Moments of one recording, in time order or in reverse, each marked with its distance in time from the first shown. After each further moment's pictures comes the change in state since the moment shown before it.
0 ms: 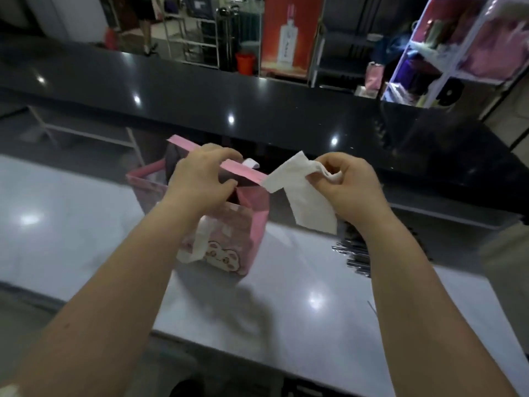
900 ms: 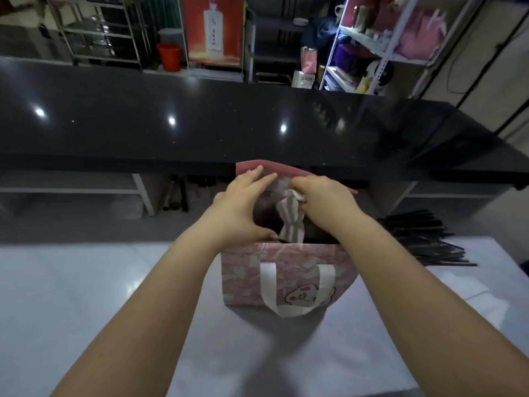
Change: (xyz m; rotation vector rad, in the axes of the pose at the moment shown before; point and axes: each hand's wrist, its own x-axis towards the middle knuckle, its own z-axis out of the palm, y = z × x) left_hand 0.092 -0.172 -0.024 -0.153 -0.544 0.312; right_hand 0.109 -0.065 0.200 -0.821 -0.155 0.111
